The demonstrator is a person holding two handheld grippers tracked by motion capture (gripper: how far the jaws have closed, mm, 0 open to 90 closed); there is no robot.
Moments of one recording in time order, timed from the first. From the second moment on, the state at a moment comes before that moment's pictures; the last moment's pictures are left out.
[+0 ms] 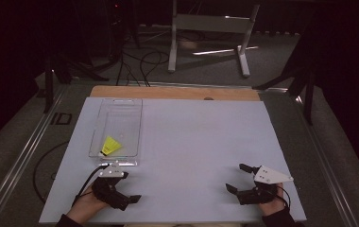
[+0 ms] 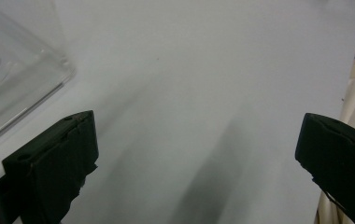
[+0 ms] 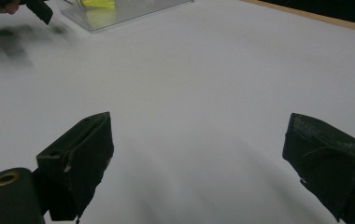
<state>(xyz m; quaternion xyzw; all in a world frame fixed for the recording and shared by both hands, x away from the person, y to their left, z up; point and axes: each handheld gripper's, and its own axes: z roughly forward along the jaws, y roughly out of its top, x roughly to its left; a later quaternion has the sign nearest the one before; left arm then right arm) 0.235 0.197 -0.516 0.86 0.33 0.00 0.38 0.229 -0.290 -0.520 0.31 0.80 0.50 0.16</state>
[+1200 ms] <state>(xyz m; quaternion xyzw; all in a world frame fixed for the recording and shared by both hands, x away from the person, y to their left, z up) 0.225 0.206 -0.529 0.82 0.34 0.07 0.45 0.228 -0.291 -0.522 0.31 0.80 0.50 0.15</state>
